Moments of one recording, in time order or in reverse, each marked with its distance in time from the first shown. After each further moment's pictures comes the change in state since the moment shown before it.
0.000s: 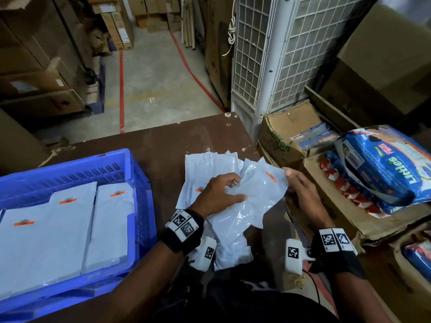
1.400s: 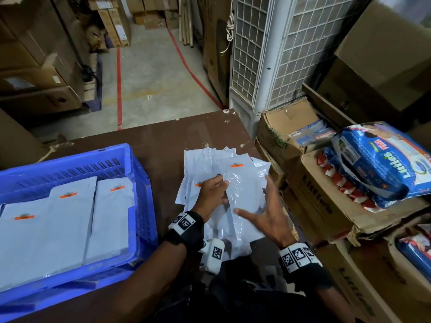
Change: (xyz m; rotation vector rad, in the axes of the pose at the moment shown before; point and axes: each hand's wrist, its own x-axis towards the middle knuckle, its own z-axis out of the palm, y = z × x) left_hand -0.017 -0.018 0.020 -0.646 0.137 -0.263; right_hand -0.025 0.075 0.044 -0.550 -0.036 -0.072
